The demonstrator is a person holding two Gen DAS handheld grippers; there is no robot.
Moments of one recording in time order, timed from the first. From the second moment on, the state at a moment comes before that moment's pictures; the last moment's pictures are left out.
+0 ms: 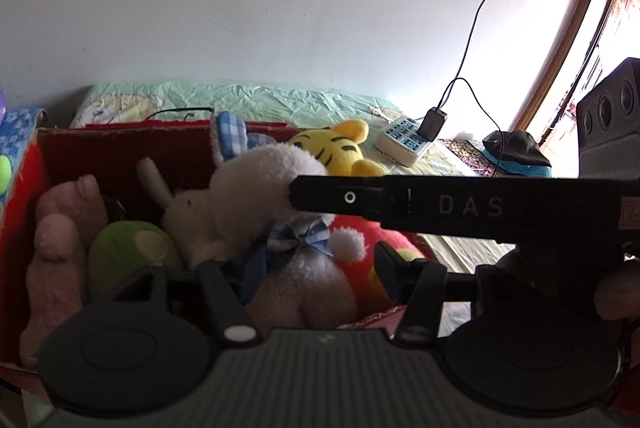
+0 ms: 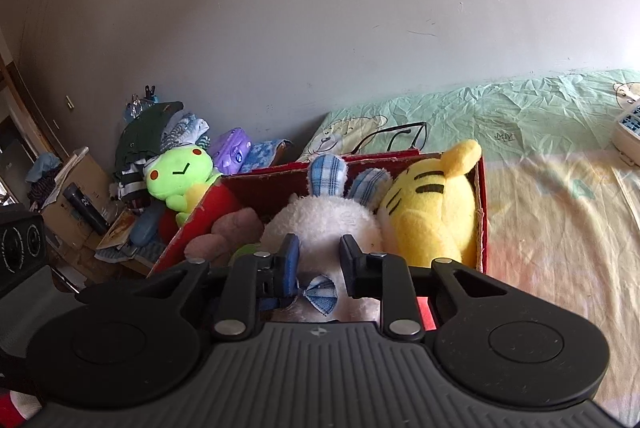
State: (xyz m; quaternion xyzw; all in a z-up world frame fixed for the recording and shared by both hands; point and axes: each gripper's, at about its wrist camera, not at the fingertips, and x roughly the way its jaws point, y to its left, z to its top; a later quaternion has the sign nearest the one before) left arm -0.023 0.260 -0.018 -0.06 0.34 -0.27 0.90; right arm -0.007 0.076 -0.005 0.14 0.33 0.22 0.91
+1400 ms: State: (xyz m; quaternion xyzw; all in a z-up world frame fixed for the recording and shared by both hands) left arm -0.096 0.252 0.036 -0.01 0.36 0.00 0.93; right arm -0.073 0.037 0.011 0.16 0.32 0.16 0.92
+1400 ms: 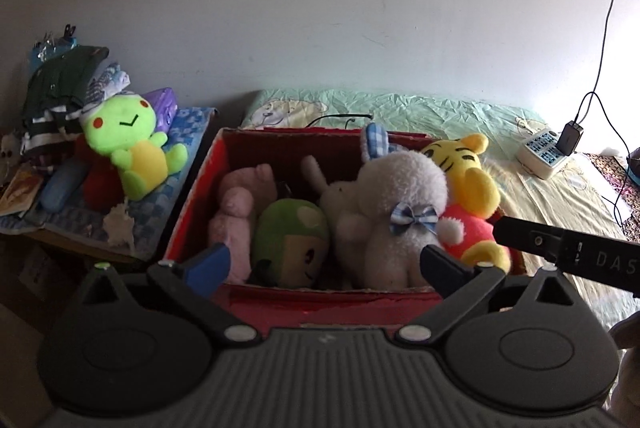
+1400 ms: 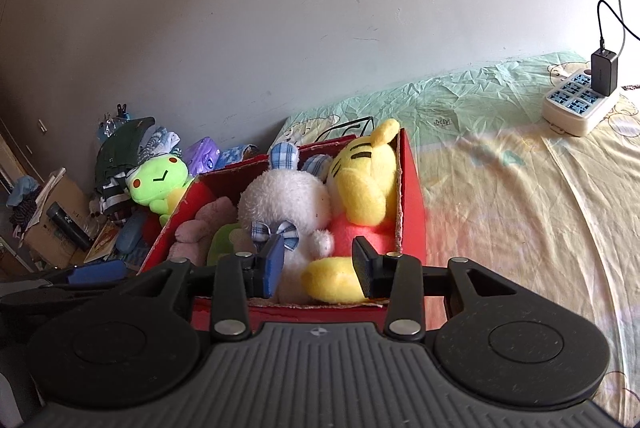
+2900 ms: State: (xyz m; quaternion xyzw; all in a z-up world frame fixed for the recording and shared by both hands) left arm -0.098 0.265 -0.036 0.01 0.52 0.06 0.85; right arm -0.080 0.062 -0.030 0.07 0.45 -0.07 0.89
